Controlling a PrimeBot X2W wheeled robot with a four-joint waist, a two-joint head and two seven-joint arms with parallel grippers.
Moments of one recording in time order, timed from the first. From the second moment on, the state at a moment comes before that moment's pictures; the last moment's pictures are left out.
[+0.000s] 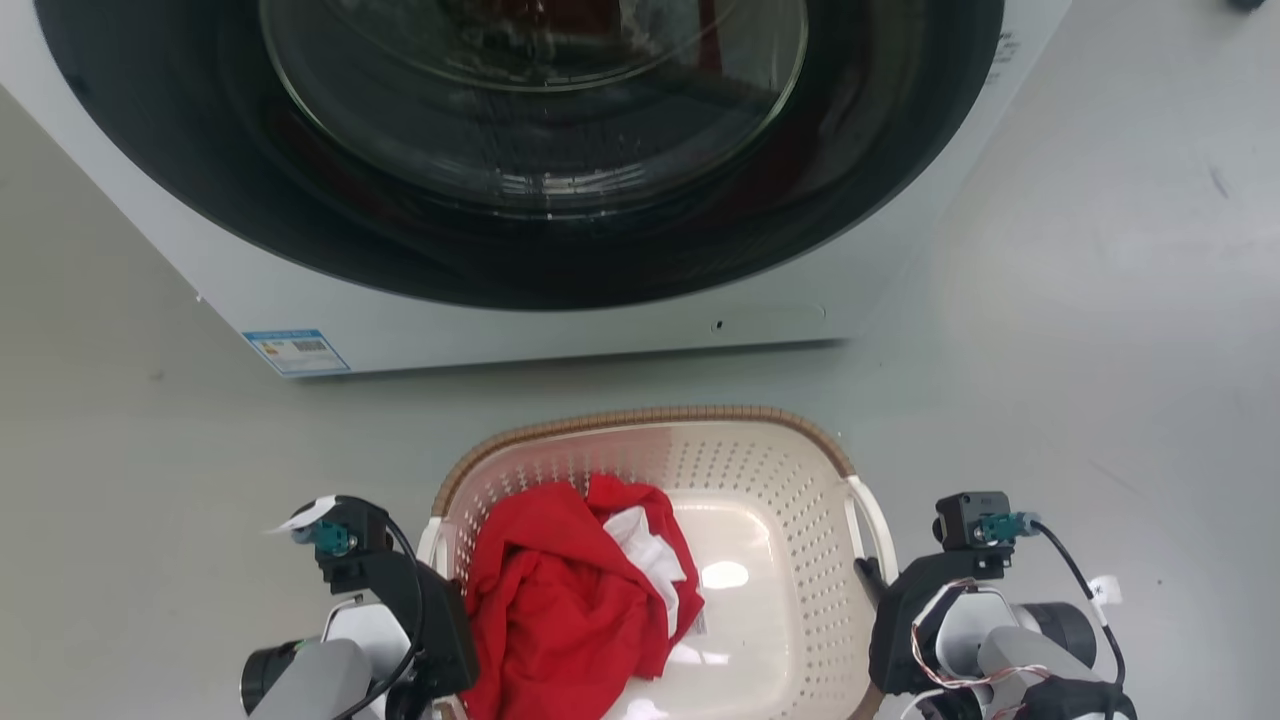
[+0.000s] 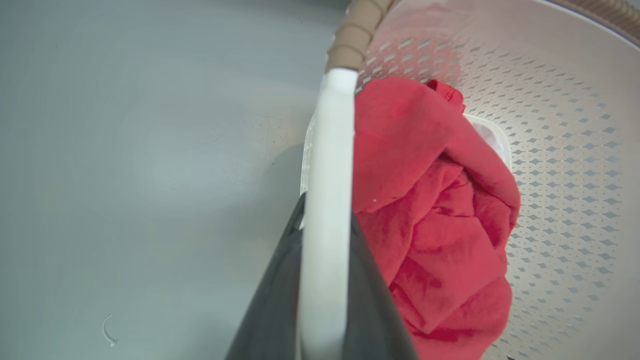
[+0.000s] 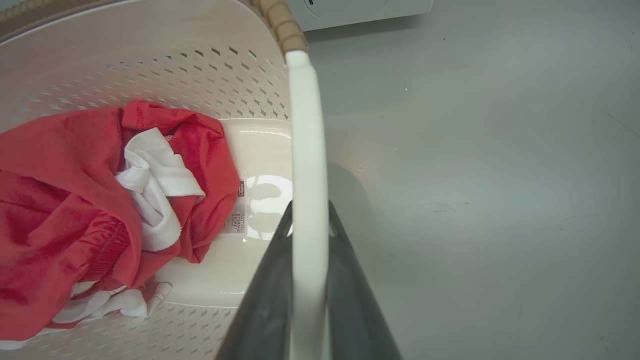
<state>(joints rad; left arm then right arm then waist) -0.72 0.00 -0.27 1.29 -0.59 -0.11 0.12 -0.74 -0.02 0.46 1.26 0.52 0.13 0.02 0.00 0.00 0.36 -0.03</state>
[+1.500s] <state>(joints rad) -0.53 -0.01 -0.26 1.30 -0.64 -0.09 0.31 -0.55 -0.01 0.45 1.28 0.62 0.14 0.25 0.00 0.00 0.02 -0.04</state>
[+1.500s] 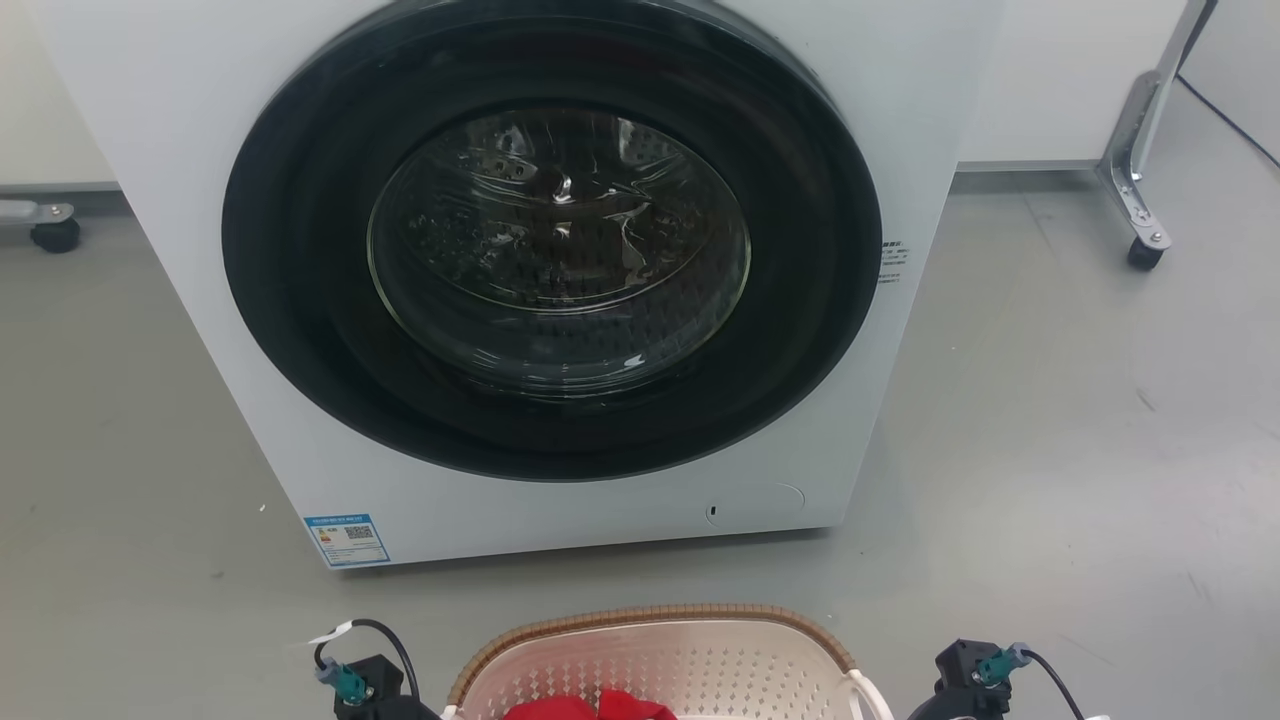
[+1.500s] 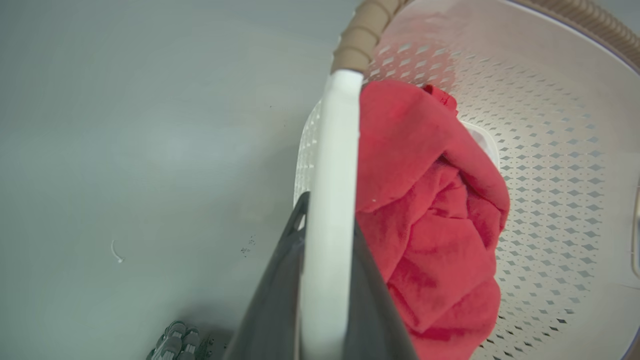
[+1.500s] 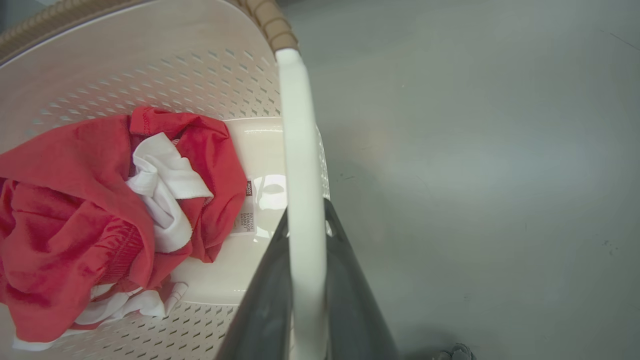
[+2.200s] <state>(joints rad) -0.50 -0.01 -0.26 1.30 -0.67 -0.07 0.33 -0.54 -0.01 0.45 1.29 0.62 0.14 0.26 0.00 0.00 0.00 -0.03</state>
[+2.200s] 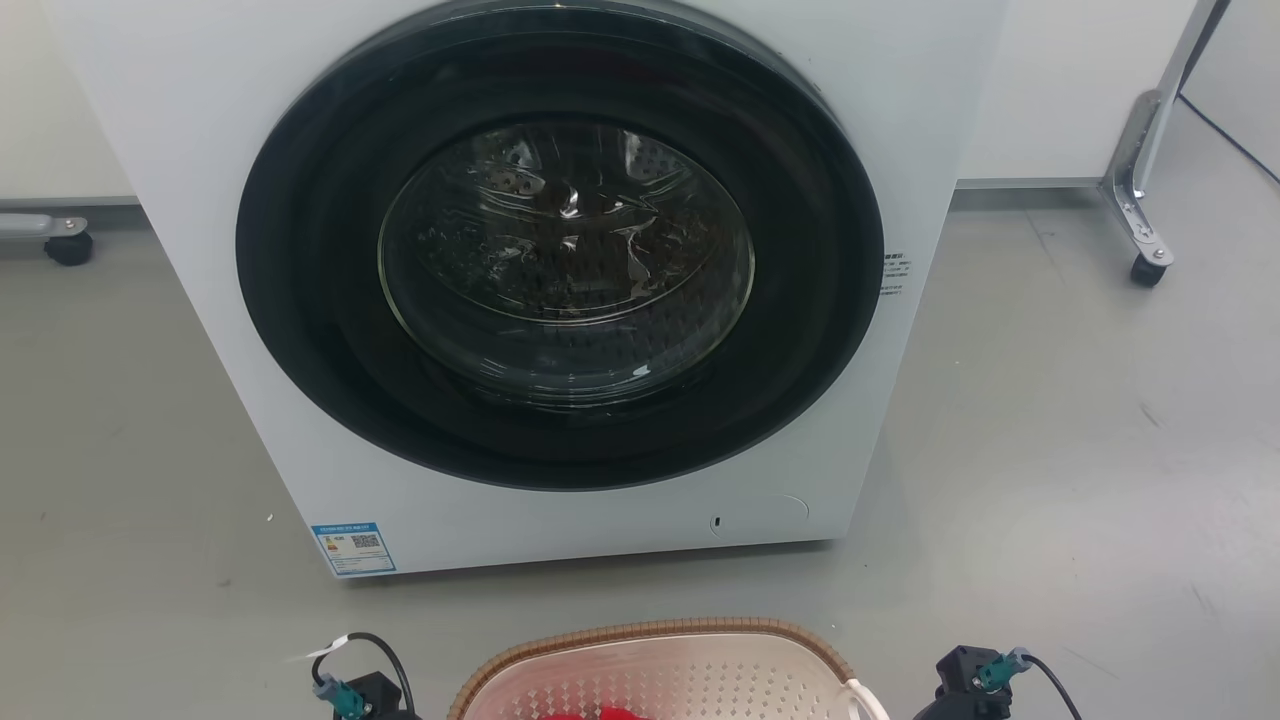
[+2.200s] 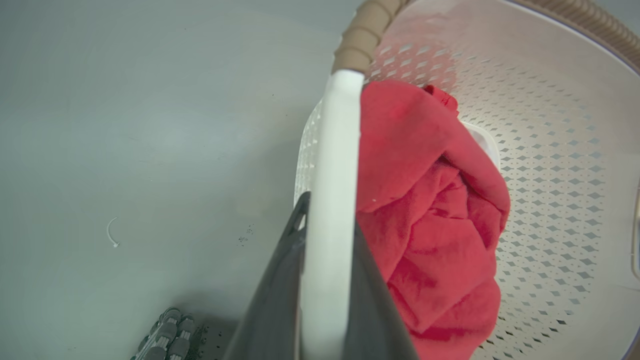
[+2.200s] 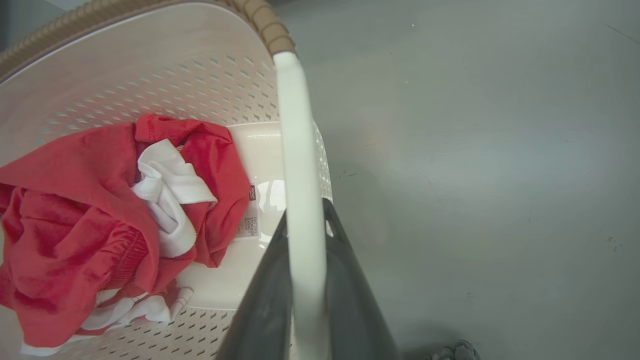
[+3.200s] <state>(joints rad) -0.49 -0.01 -0.27 1.30 -0.68 -0.07 0.34 -0.53 -0.01 0.45 1.29 0.63 0.14 0.27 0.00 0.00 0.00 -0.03</state>
